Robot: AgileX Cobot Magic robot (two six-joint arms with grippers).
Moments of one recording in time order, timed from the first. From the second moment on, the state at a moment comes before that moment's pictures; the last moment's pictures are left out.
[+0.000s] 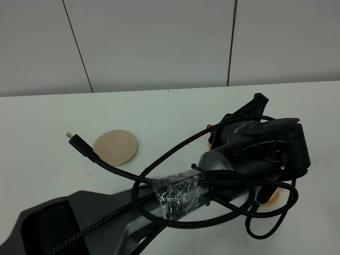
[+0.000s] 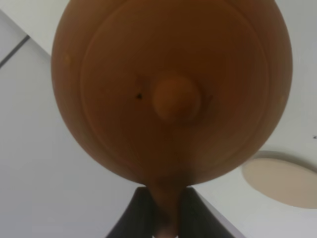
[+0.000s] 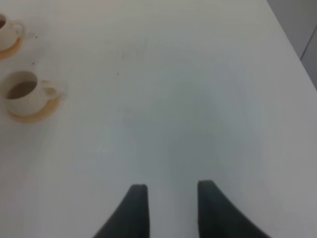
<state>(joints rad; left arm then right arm) -1.05 2.35 -2.09 0.94 1.17 0.92 -0.05 0.05 -0.49 0.00 1.07 -0.03</state>
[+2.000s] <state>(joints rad) -1.06 2.35 -2.09 0.96 1.17 0.92 -0.05 0.05 -0.49 0.00 1.07 -0.03</state>
